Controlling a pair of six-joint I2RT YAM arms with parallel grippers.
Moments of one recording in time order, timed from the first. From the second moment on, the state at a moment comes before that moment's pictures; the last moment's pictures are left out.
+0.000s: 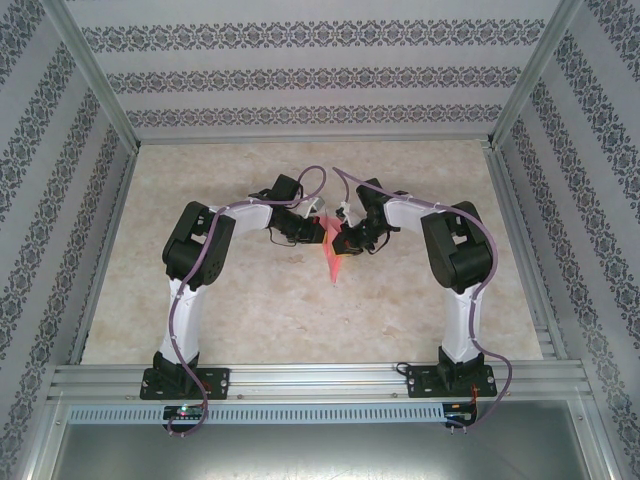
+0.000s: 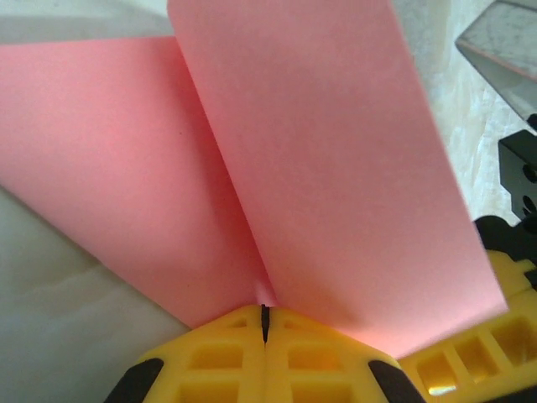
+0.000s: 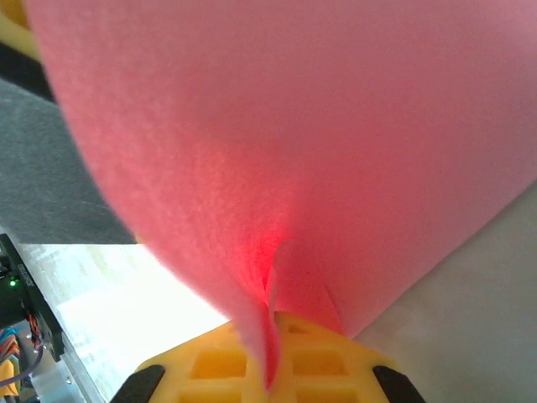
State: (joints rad) left arm -0.41 2.20 1.46 -0.36 0.72 -0.26; right arm 0.36 2.06 1.31 -0.62 -0.73 0.17
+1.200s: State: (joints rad) left arm -0.40 2.23 1.50 -0.41 0.75 -0.24; right arm 0.36 2.12 1.41 -0.77 -0.69 0.03
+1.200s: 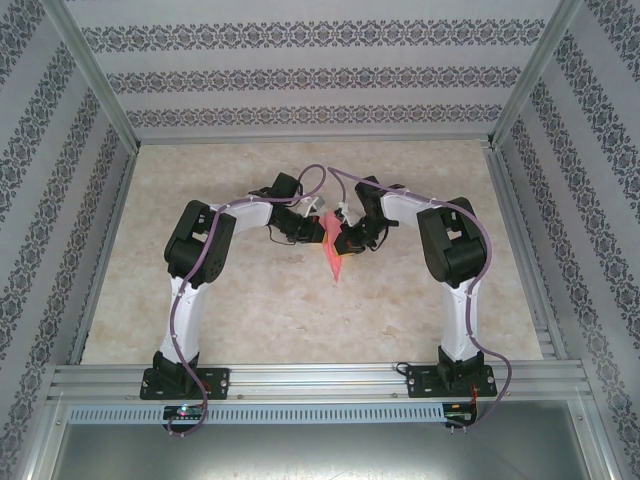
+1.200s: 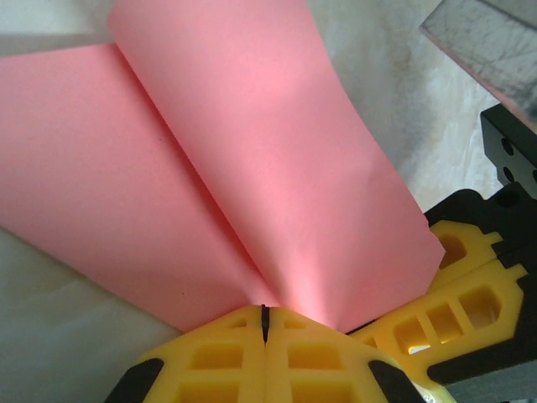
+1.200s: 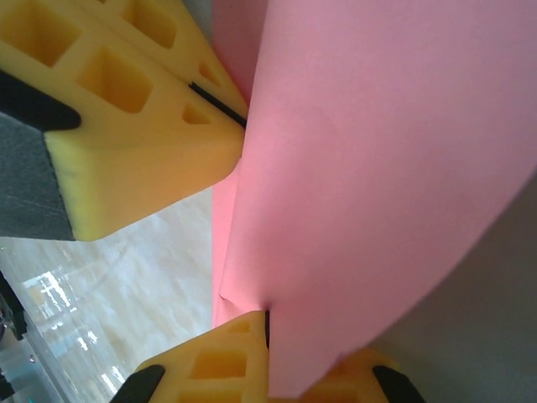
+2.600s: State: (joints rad) left arm -0.40 2.14 1.52 -0.45 0.69 -0.32; right arm 0.40 2.06 1.28 -0.57 -0.70 0.23
